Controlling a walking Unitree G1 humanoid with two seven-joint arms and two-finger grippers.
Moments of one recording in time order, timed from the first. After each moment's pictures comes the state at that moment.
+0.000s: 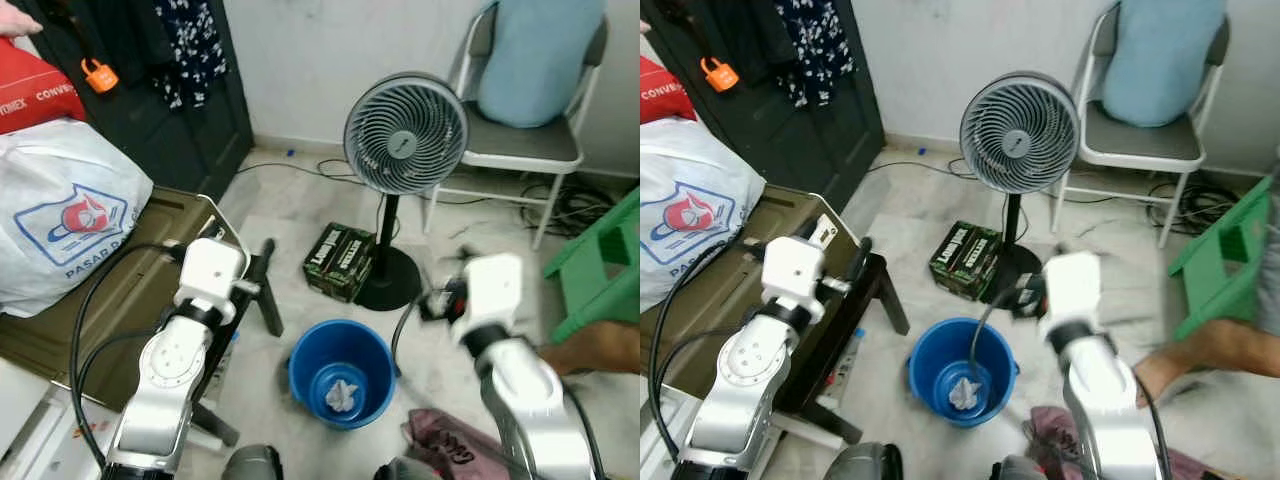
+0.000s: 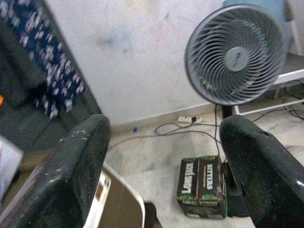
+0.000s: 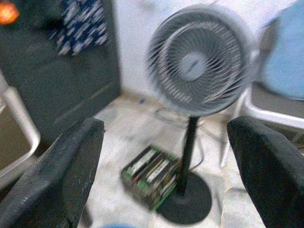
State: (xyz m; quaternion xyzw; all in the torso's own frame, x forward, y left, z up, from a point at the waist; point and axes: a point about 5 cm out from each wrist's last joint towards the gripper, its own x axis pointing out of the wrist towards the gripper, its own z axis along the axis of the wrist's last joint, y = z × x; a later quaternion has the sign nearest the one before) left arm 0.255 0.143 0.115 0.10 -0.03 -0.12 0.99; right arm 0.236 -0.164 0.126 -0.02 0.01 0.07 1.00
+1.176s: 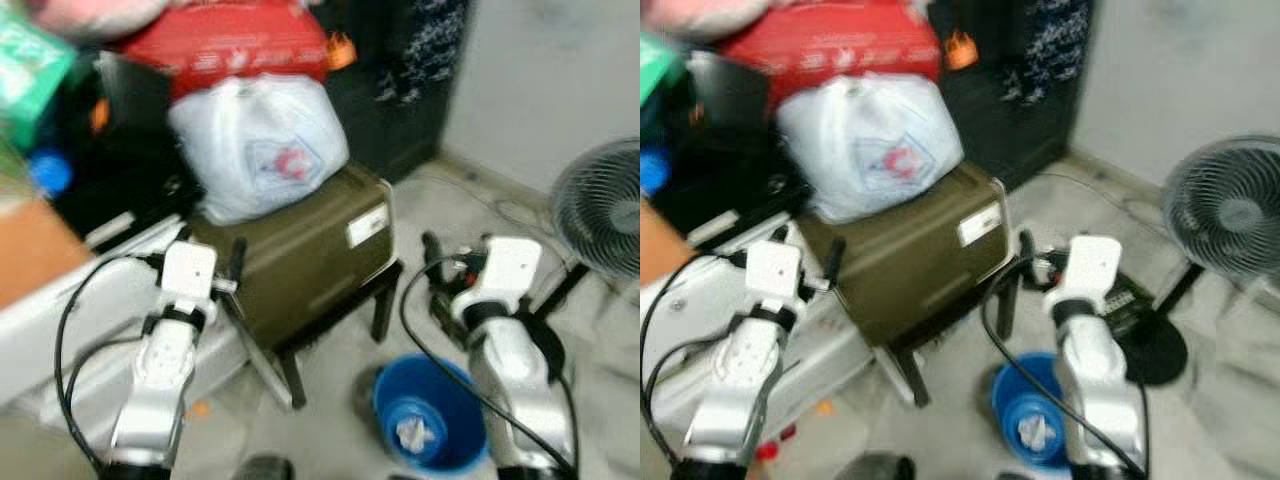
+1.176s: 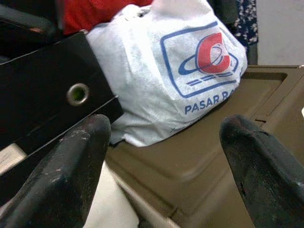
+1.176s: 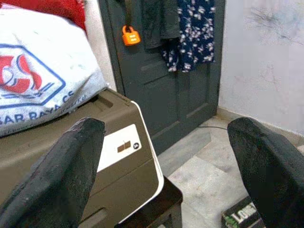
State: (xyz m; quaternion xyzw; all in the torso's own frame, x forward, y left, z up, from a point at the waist) left arm 0.260 0.158 0.109 0.12 -0.03 -0.06 0.99; right arm 0.259 -0.172 0.119 0.03 -0.01 -0.01 1.00
